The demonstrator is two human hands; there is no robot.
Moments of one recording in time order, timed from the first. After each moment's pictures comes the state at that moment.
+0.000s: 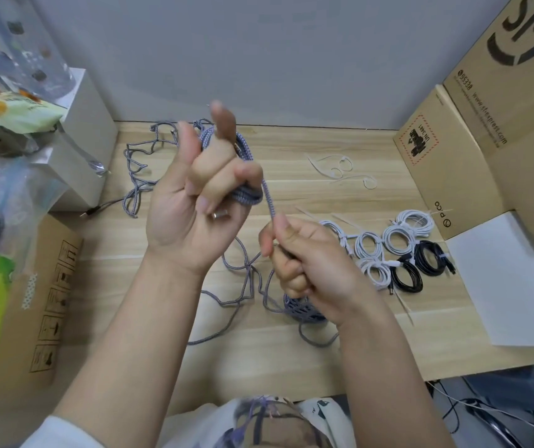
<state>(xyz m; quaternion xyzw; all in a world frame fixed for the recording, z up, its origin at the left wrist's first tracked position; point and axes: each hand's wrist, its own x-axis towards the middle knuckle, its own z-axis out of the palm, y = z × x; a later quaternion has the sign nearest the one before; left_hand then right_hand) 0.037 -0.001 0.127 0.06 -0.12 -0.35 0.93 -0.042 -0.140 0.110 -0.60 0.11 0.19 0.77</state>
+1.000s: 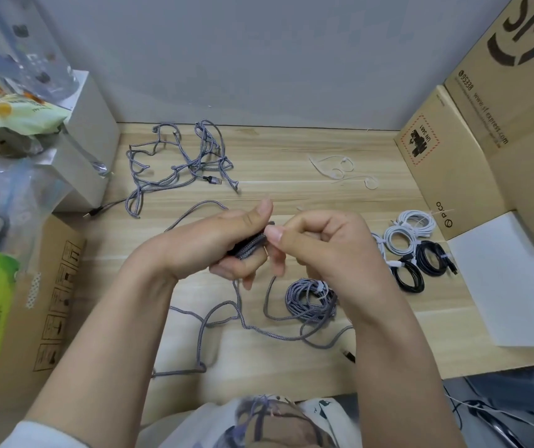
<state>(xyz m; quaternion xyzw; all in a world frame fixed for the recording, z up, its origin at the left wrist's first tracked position) 0.033 0.006 0.101 0.57 -0.31 -0.50 0.57 -0.054 -0.140 0.151 -0.70 0.05 0.07 0.71</state>
